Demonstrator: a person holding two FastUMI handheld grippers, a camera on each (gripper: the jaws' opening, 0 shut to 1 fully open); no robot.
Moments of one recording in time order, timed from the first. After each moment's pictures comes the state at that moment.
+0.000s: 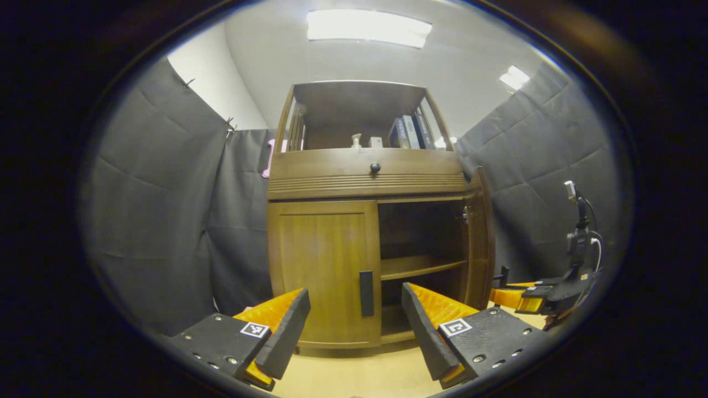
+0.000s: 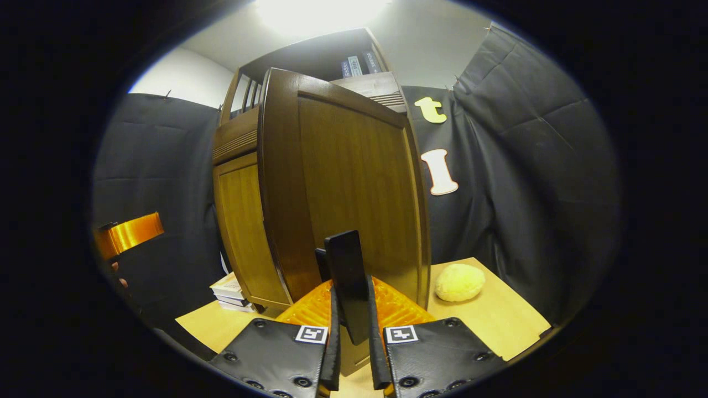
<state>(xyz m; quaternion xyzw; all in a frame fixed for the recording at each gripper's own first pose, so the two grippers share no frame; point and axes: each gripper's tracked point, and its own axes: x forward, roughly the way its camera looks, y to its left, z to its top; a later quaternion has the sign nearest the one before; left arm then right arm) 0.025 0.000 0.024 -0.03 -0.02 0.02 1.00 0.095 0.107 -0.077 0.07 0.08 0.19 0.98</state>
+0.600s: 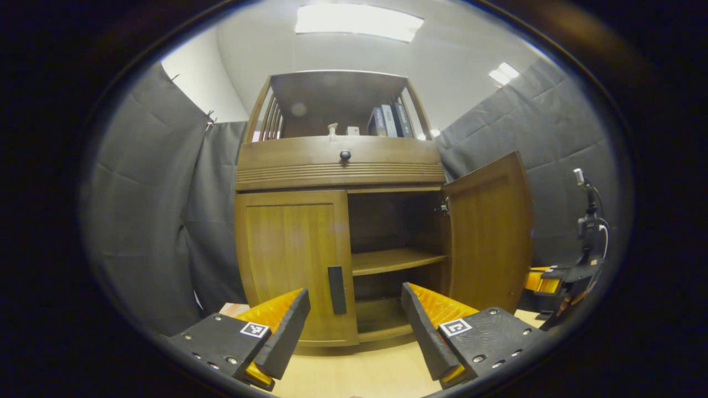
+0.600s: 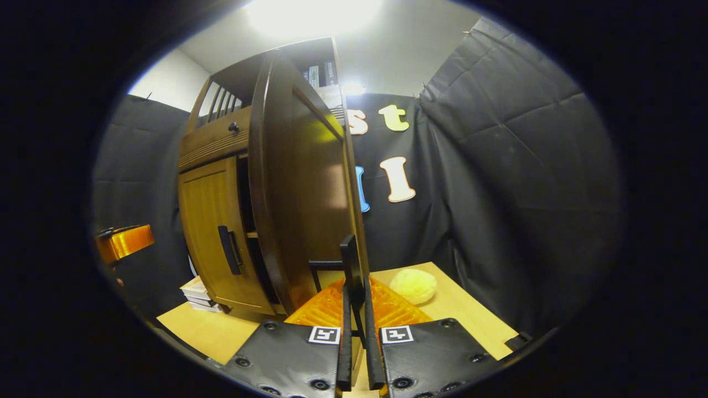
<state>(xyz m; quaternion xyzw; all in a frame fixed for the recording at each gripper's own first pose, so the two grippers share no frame) 0.057 -0.040 0.005 -0.02 0.00 -0.02 1.00 0.101 0.010 -0.069 0.07 0.06 0.11 0.99</state>
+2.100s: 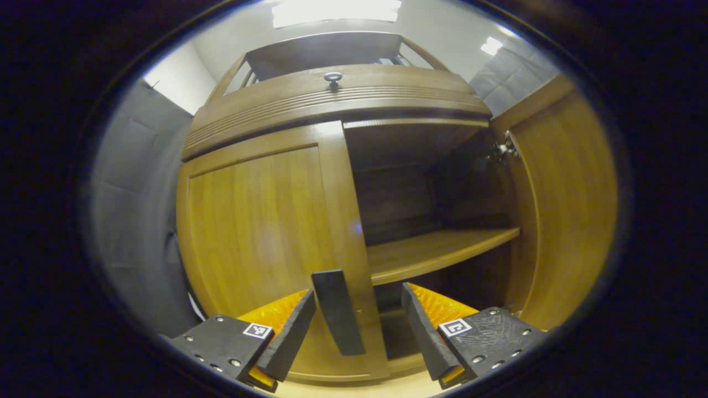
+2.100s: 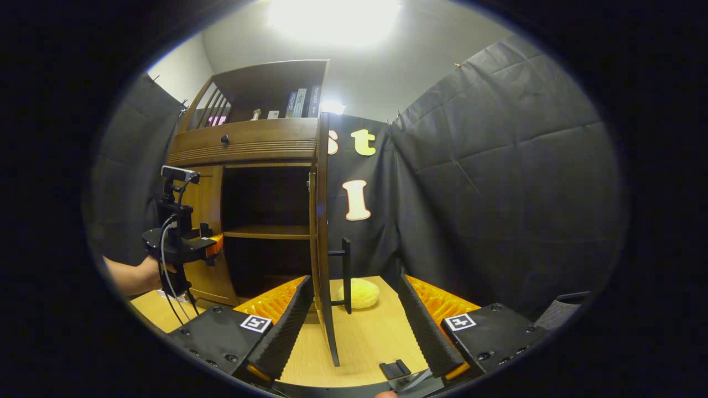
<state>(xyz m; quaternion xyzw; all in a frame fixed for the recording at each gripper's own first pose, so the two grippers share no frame) 0.254 -0.019 -0.081 0.05 0.01 0.05 1.00 0.011 -0.044 -0.049 0.02 0.04 0.01 1.00</state>
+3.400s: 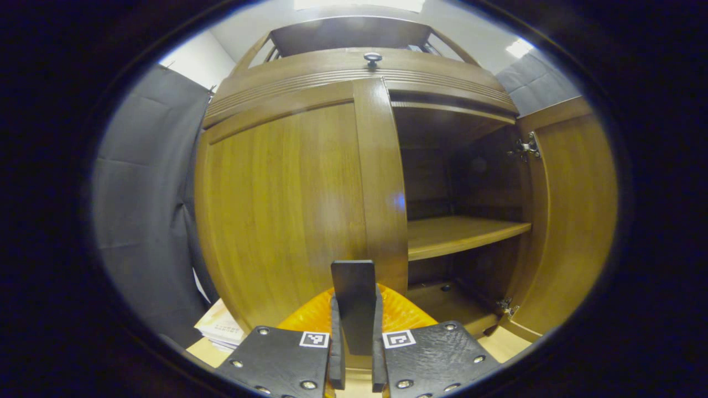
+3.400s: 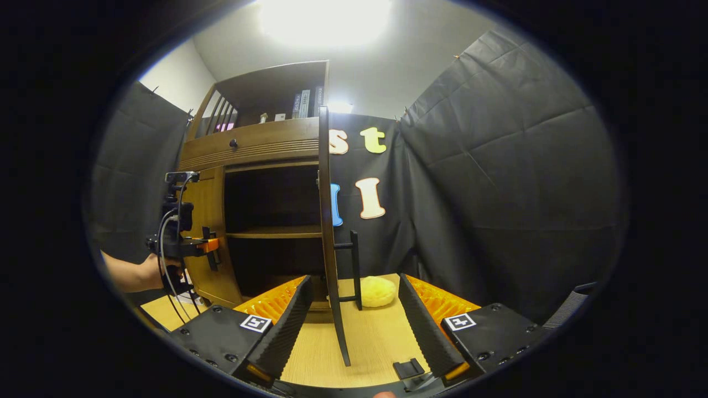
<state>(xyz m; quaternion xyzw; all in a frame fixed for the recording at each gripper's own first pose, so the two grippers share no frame) 0.219 0.006 -0.104 -0.01 0.08 0.04 1.00 0.021 -0.034 -0.055 0.04 0.03 0.06 1.00</state>
